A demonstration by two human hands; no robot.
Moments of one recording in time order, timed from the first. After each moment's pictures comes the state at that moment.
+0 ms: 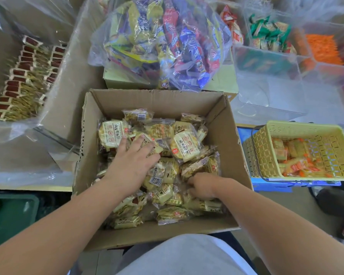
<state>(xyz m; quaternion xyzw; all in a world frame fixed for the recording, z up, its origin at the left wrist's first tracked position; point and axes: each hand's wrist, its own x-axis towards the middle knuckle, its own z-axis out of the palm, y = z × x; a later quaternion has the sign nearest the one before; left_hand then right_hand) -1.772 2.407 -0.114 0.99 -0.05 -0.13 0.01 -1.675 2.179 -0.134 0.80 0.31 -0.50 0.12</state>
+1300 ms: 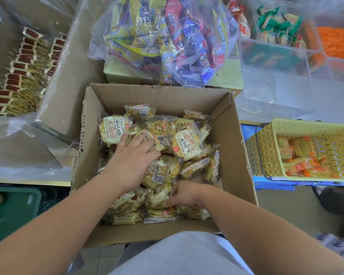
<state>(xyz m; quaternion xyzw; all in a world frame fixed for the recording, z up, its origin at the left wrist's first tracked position) -1.772 2.412 -0.113 0.99 -0.05 -0.14 0.04 -1.714 2.209 -0.149 0.78 0.15 -0.60 -0.08</state>
